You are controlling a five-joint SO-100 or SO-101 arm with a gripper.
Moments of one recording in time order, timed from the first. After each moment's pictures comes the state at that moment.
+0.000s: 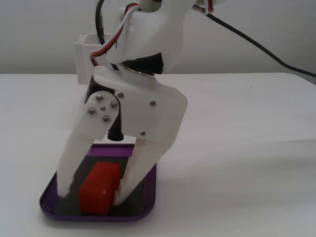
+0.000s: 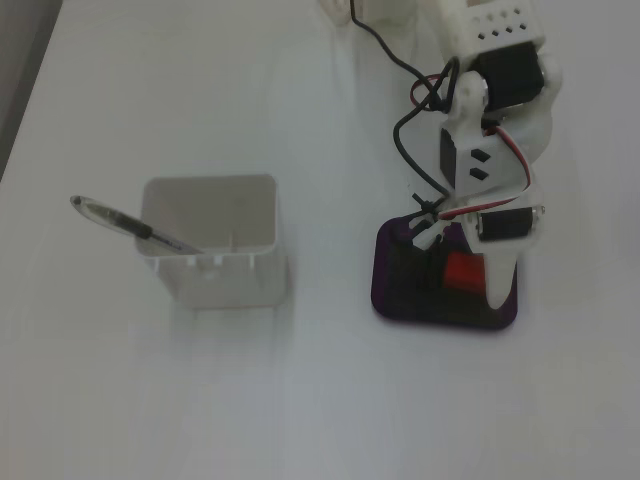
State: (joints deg) arm -14.6 55.6 58.6 55.2 3.5
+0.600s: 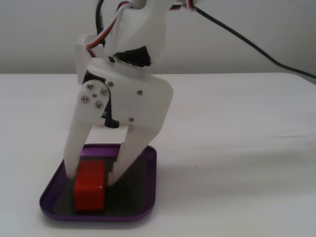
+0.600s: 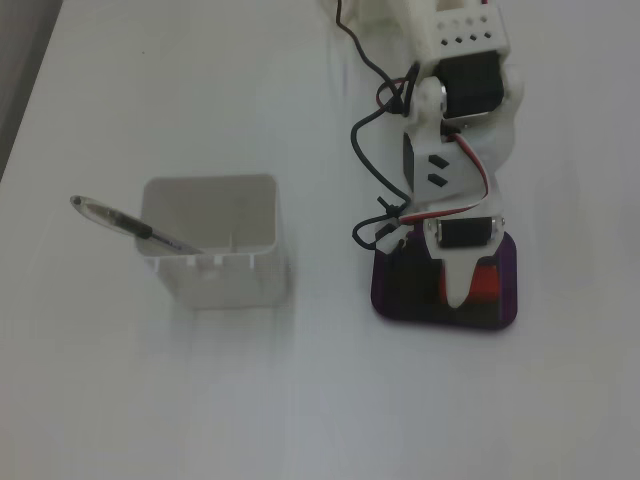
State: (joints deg) arm -9.4 55.6 58.6 55.2 1.8
